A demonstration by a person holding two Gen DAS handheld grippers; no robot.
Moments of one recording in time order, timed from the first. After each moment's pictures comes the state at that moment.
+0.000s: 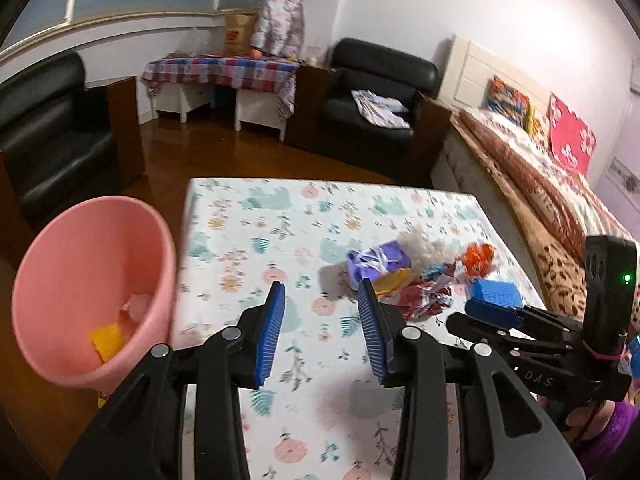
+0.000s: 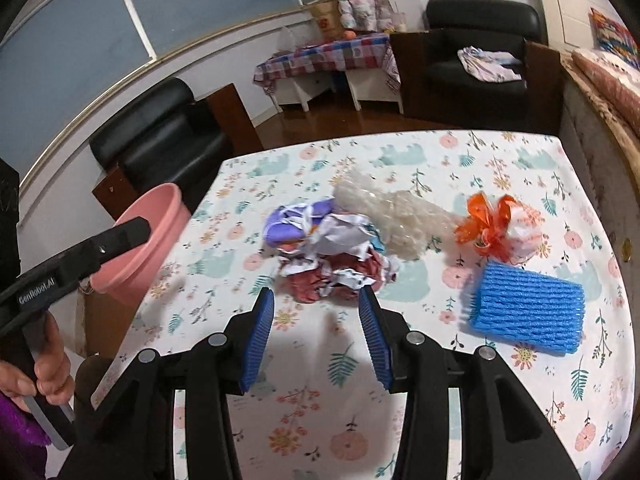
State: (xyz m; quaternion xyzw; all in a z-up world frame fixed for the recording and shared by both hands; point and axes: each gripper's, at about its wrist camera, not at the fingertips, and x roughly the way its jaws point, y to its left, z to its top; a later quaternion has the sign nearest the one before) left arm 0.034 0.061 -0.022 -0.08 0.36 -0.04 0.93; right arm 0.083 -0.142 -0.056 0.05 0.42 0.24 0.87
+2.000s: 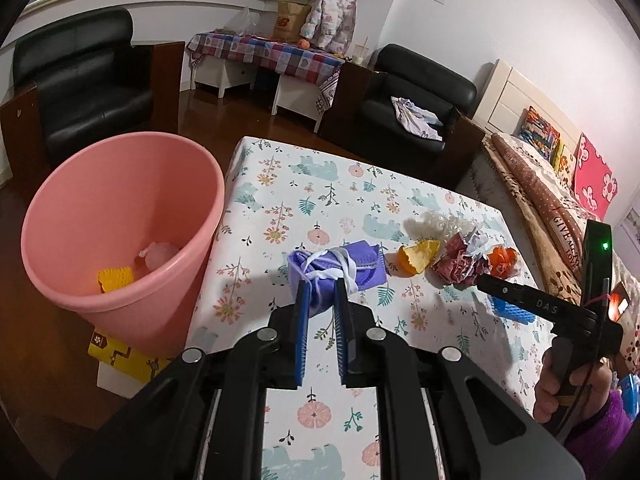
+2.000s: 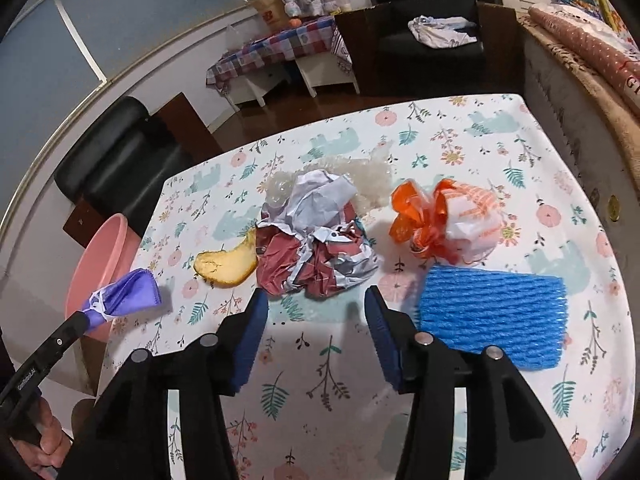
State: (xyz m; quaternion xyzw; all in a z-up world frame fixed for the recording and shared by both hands) left arm -0.005 0.099 -0.049 -0.16 0.36 0.02 0.92; right arm 0.132 -0.160 -0.085 0.10 0.46 0.17 0.87
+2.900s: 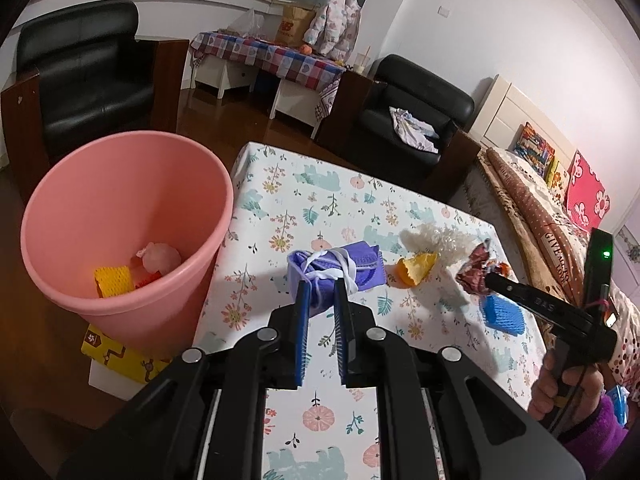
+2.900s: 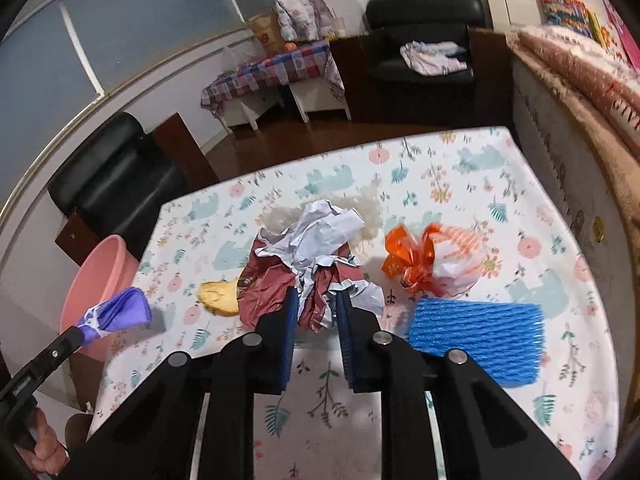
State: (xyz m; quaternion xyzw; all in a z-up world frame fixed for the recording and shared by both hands) left arm -0.012 0.112 -0.043 -0.19 0.34 0.02 0.92; right arm 0.124 -0.159 -0.061 0.09 0.41 0.15 0.89
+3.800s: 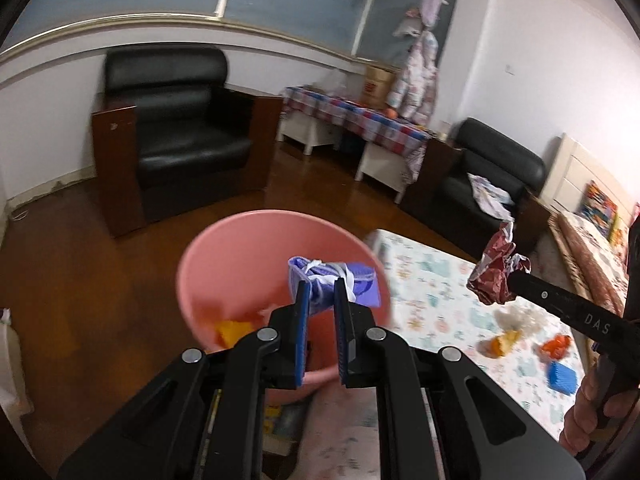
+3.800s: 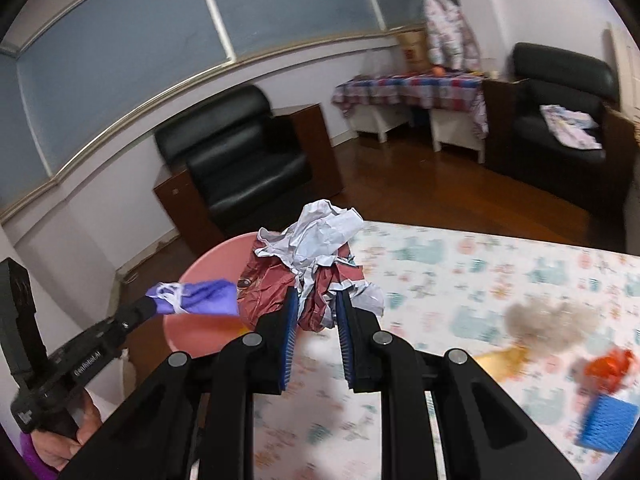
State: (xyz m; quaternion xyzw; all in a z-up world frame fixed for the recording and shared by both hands) left arm -0.064 0.209 -0.003 -0.18 0.27 0.19 0.93; right arm 0.102 0.044 0.011 0.02 0.36 0.36 0.86
